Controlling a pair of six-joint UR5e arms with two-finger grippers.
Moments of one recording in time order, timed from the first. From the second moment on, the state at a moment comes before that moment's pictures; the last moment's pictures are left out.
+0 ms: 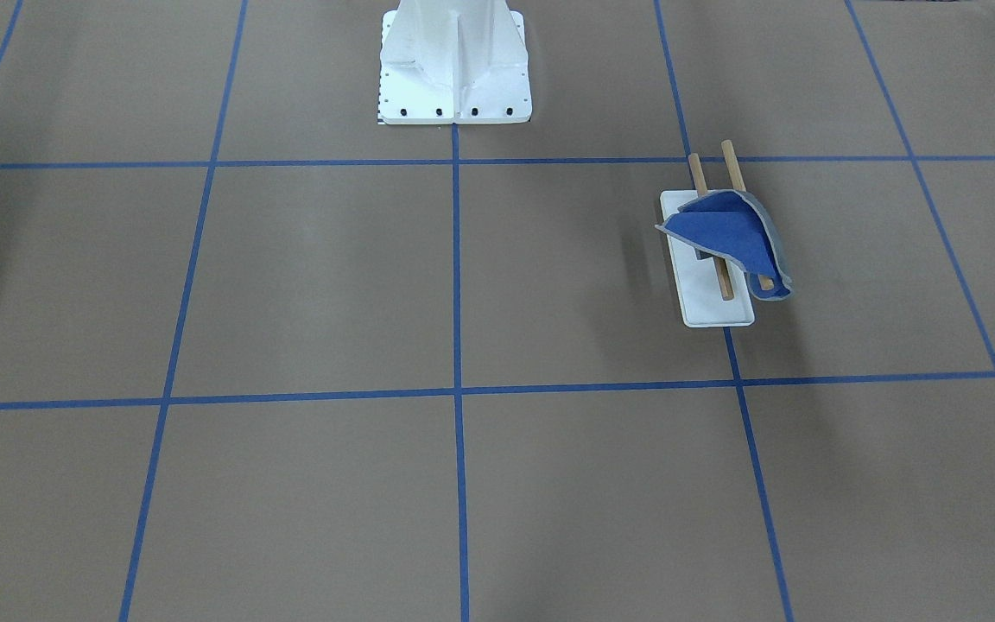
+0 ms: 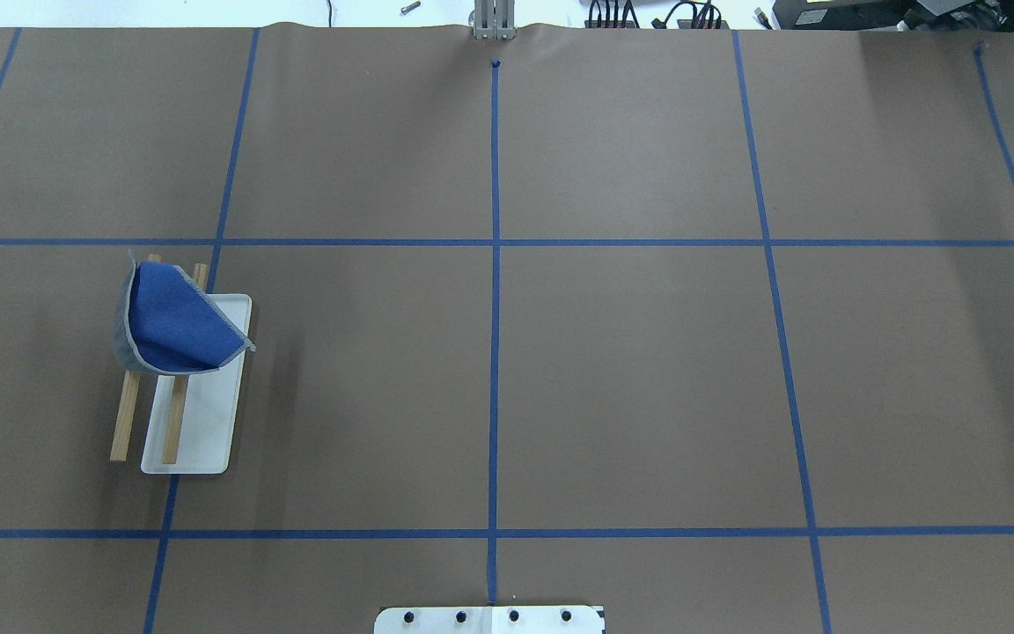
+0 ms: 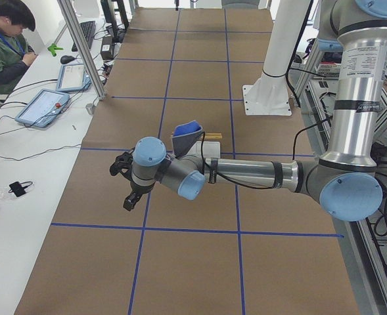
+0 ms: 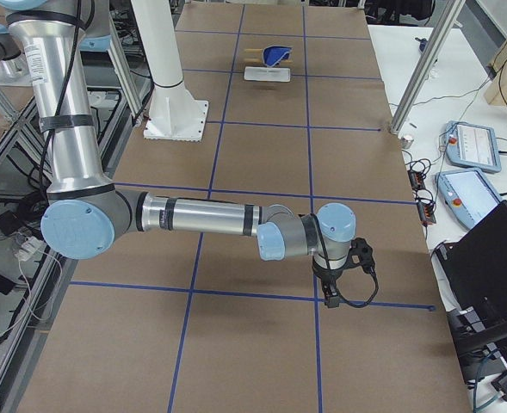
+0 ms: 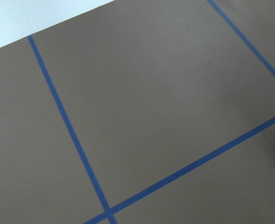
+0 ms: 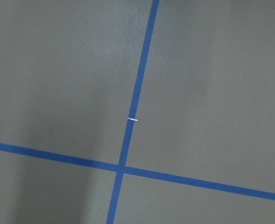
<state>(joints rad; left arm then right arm) -1.51 -1.64 -1.56 -1.95 -2.29 0.09 1.52 -1.43 1.37 -1.33 2.25 -0.03</state>
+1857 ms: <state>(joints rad) -1.60 -1.46 -1.67 -1.64 -2.42 0.10 1.56 -1.45 1.38 -1.35 2.26 -0.05</state>
